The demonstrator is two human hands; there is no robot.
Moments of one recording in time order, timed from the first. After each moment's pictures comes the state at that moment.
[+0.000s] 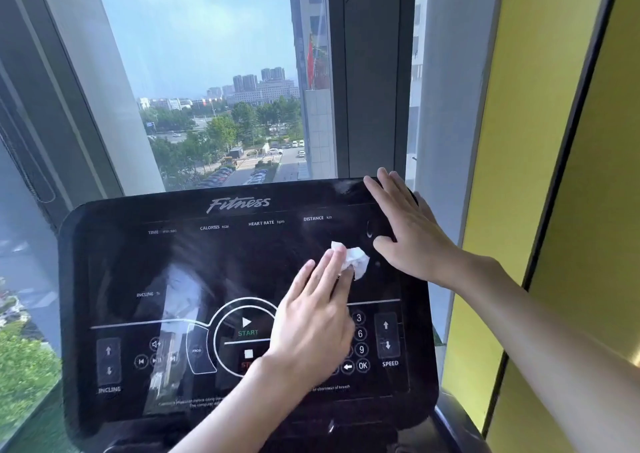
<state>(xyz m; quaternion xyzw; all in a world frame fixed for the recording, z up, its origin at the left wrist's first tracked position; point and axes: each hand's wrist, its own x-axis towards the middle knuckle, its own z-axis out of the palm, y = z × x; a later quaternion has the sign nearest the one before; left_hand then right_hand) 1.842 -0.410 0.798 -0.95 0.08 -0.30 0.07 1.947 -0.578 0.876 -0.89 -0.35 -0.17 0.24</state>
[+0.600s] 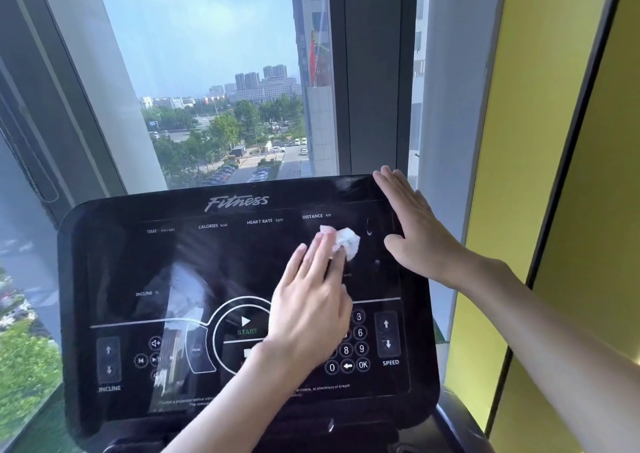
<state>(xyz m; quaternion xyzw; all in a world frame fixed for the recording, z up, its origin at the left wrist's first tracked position) 1.853 -0.411 0.810 -0.94 0.04 -0.33 0.04 1.948 -0.584 0.871 -0.86 -0.36 -0.14 0.33</state>
